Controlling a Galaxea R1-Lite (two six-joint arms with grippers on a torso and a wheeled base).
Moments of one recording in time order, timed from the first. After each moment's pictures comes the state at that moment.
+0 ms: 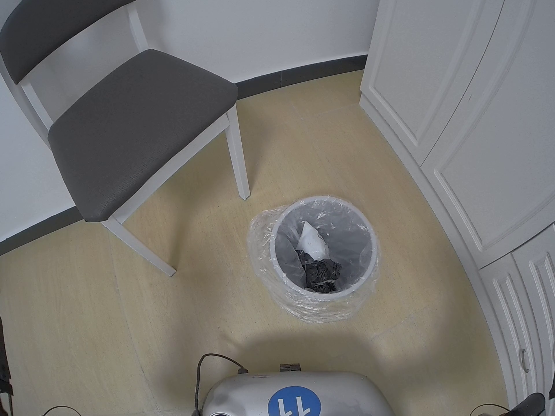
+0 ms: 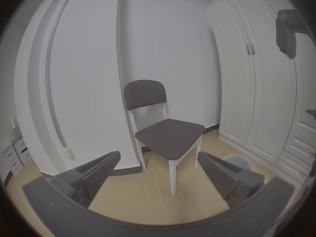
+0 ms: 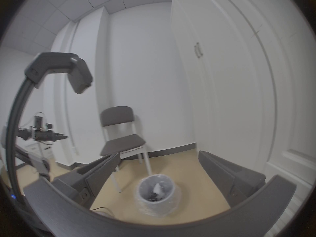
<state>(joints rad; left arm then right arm) -0.04 0.08 -0.23 -0.12 0.16 0.08 0.01 0.03 -0.02 -0.52 0.36 0.14</state>
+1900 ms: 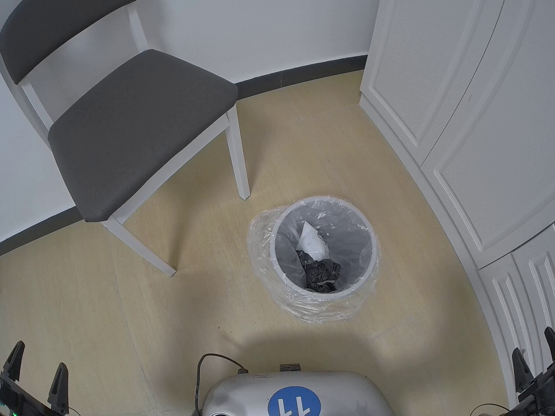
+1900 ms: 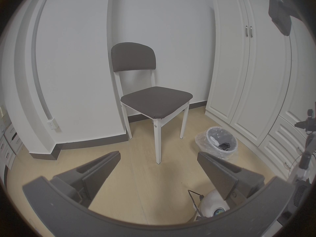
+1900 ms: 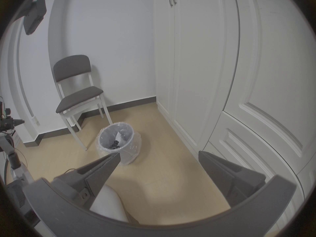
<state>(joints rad) -0.01 0.01 -0.02 0.00 0.01 0.00 0.00 0.01 -0.02 0.00 0.00 0.00</state>
